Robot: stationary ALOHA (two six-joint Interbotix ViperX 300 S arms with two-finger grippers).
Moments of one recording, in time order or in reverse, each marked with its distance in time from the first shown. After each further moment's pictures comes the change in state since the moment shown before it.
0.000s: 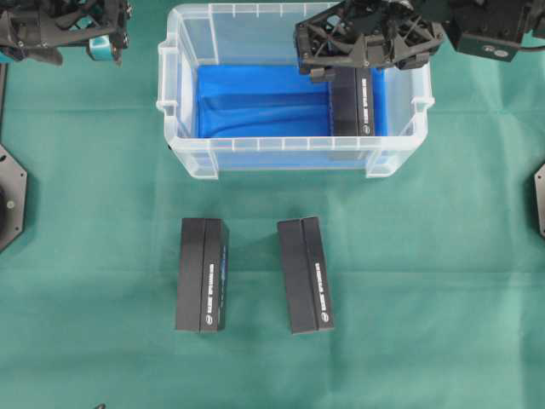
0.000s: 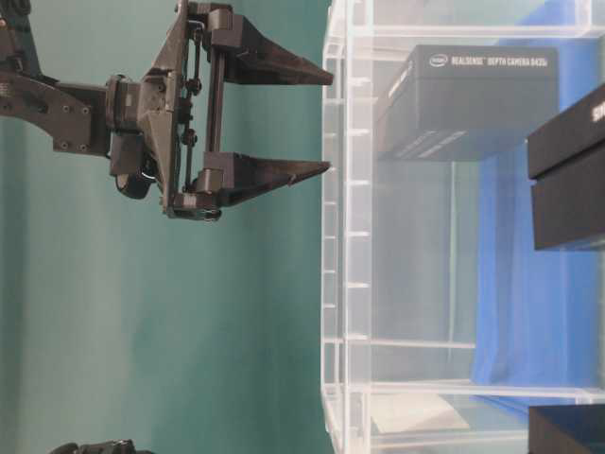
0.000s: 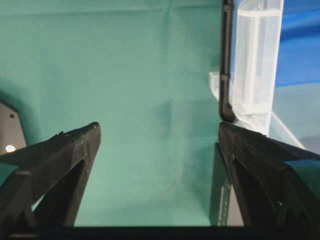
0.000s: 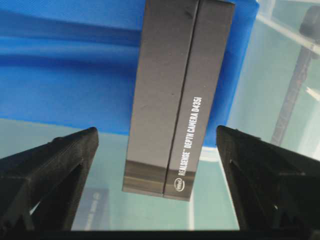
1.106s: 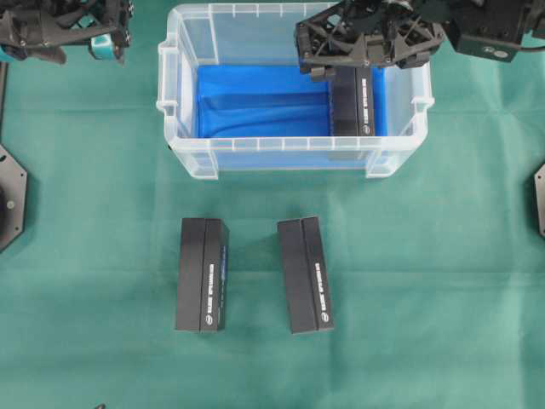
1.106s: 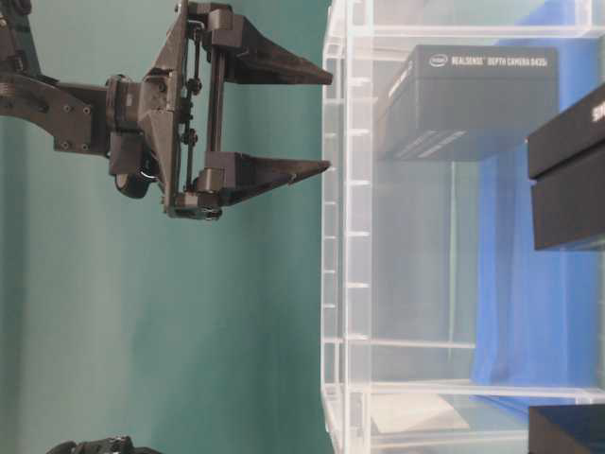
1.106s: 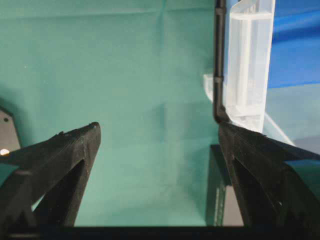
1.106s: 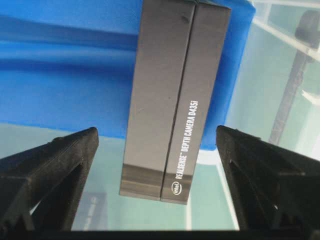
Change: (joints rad) left arm 0.000 0.000 0.000 0.000 -0.015 0.002; right arm 0.000 0.000 0.005 -0.011 -0.002 0.005
